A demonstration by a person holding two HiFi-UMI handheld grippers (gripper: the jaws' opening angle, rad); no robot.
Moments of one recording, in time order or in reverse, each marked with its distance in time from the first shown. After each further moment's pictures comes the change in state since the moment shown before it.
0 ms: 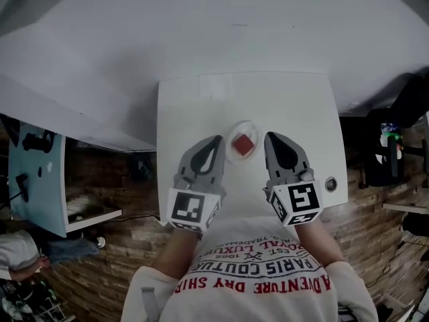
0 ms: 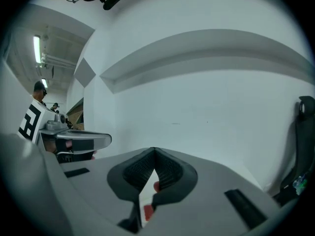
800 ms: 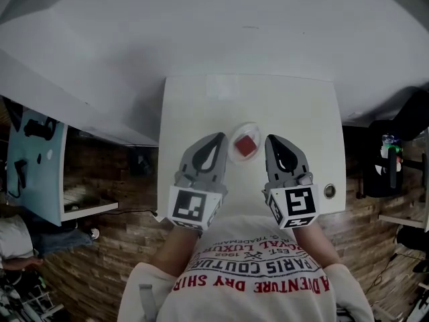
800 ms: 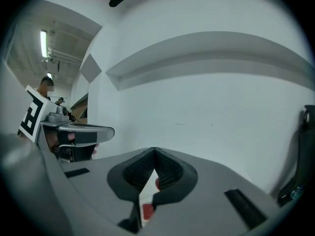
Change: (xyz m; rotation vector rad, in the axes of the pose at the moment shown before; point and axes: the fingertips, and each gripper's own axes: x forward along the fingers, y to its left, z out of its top) left arm -0.003 0.005 0.010 0.018 -0.035 0.047; right arm 0.004 0.009 0.001 -0.066 0.010 0.025
